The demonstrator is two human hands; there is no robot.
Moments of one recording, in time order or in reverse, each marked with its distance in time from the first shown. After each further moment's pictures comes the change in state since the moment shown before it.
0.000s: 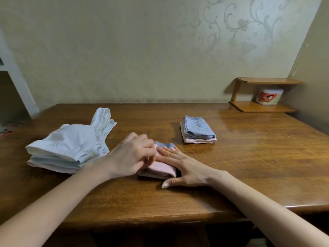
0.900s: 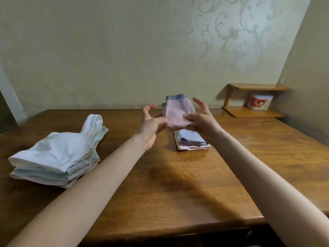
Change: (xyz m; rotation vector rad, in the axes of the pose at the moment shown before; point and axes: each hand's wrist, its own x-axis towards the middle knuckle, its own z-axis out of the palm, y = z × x) left_hand 0.120 0.001 0.001 -1.578 0.660 -0.729; right_hand 0.027 0.036 -0.108 1.207 0.798 0.350
